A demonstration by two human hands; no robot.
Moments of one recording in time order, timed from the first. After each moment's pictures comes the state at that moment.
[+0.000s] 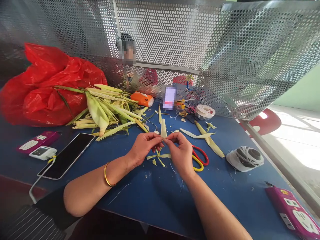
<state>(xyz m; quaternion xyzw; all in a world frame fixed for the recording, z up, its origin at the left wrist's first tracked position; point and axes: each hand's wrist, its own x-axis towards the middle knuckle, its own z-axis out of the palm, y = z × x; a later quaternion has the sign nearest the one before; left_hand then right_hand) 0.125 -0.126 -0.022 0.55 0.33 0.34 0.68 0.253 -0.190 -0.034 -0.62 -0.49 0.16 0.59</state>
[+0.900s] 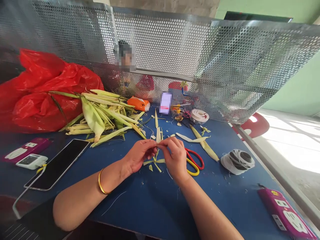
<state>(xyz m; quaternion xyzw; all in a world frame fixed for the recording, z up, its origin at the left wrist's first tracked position) 0.122 -0.123 -0.024 0.46 0.35 0.30 0.76 0.258 -0.189 -0.039 -0.58 -0.63 -0.02 0.51</state>
